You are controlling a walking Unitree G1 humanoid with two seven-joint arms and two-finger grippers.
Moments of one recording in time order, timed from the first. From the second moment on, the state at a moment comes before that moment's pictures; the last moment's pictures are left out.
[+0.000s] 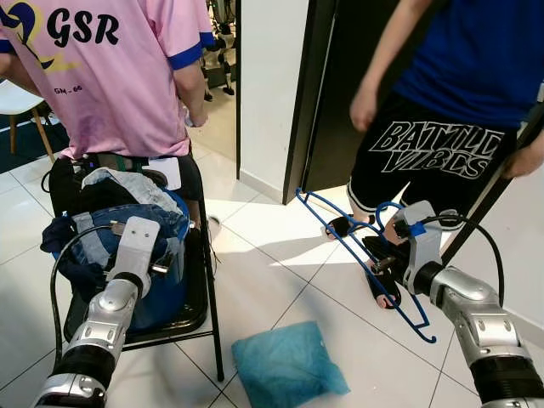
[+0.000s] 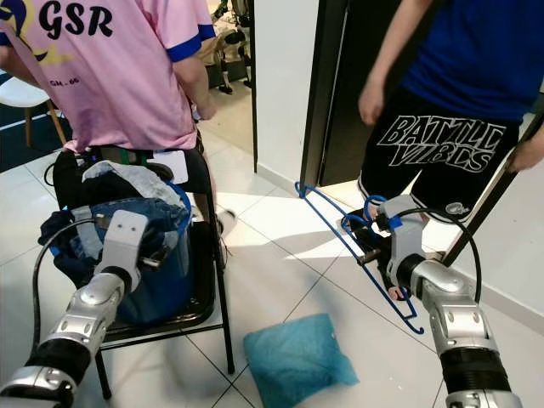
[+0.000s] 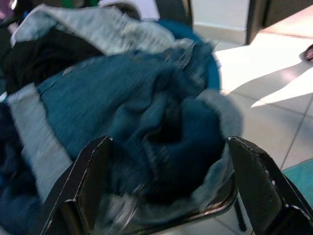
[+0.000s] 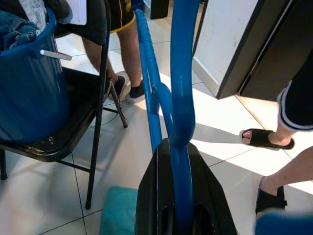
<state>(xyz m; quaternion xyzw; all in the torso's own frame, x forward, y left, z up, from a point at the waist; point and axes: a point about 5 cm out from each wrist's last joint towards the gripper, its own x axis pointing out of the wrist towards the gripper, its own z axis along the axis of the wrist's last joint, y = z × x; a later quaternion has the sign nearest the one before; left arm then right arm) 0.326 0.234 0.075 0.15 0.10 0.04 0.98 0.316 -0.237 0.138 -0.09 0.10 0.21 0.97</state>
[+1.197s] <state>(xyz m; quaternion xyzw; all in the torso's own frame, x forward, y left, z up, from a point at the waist) 0.316 0.237 0.058 0.29 0.14 0.02 0.95 0.309 -0.230 0.160 -0.09 0.08 0.21 0.97</state>
